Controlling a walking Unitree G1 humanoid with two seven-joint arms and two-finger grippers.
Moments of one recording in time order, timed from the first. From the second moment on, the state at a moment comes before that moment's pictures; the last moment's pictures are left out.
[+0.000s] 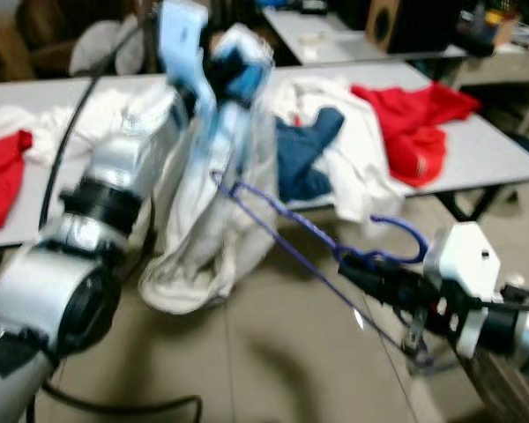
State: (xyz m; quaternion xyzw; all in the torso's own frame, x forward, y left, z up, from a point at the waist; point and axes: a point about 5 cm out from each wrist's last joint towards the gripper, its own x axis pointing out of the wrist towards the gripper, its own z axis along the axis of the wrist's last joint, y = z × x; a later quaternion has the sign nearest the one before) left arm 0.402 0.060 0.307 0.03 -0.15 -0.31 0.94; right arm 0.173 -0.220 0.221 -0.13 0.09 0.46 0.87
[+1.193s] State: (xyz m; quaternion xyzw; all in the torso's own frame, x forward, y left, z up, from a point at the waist) left arm 0.392 0.077 0.428 -0.12 -0.29 -0.33 0.89; right arm 0.302 -0.291 0.287 -0.36 0.03 0.09 0.93
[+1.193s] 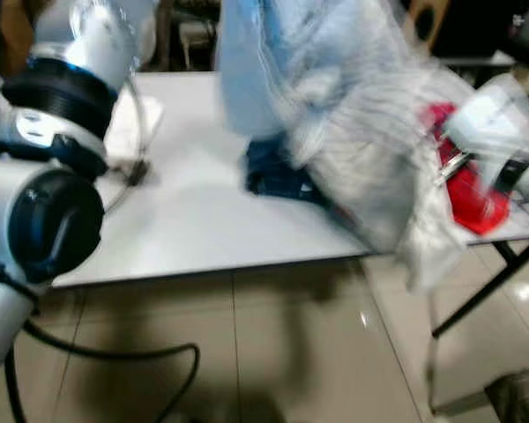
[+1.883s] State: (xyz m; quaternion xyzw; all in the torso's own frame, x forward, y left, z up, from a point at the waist) left arm 0.368 0.055 0.136 0.03 0.16 -0.37 0.92; right arm 0.279 -0.298 0.235 -0.34 0.10 0.24 0.90
